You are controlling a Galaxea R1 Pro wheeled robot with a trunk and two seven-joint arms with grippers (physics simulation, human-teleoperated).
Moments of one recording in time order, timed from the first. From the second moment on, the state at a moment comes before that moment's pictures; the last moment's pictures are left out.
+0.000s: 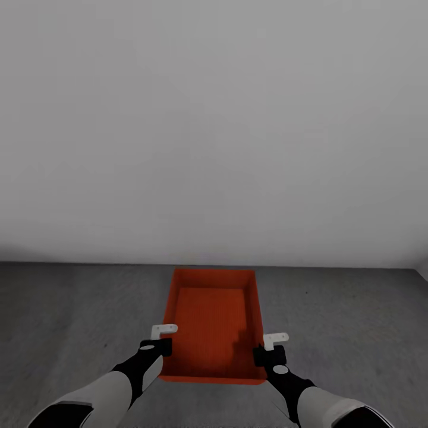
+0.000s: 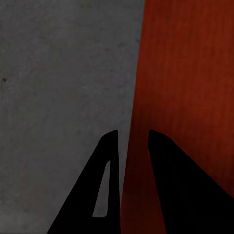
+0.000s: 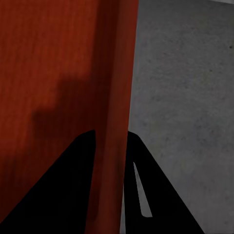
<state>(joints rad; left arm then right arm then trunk) -0.74 -0.11 -0.02 -0.13 0.06 0.03 0.22 -0.70 0.11 0.38 -0.04 -0.23 -0.24 -0.21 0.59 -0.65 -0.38</state>
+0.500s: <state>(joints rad) -0.74 -0.11 -0.02 -0.13 0.06 0.03 0.22 -0.70 0.11 0.38 -0.04 -0.23 -0.24 -0.21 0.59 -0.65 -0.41</state>
